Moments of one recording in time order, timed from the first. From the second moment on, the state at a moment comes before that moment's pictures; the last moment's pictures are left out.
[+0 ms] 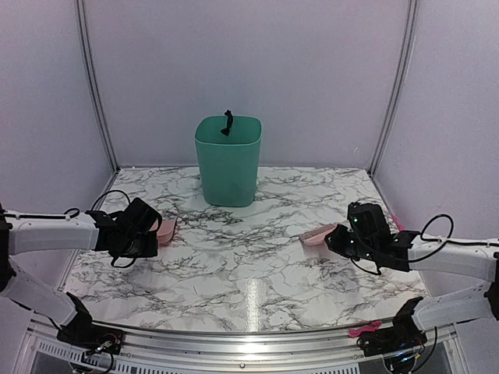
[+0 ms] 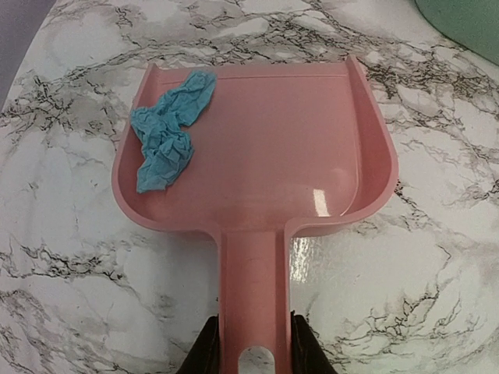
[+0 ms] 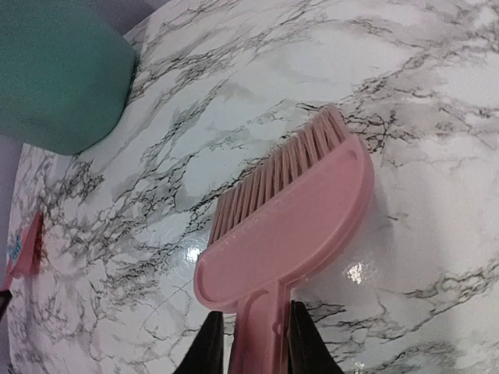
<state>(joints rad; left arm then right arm) -0.65 1.34 0.69 -0.45 -0.40 -0.66 0.62 1.12 0.51 -0.08 0.20 0.83</state>
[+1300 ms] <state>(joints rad) -0.54 1.12 0.86 -0.38 -0.83 -0.43 0.58 0.90 0.56 0.15 0.70 0.11</state>
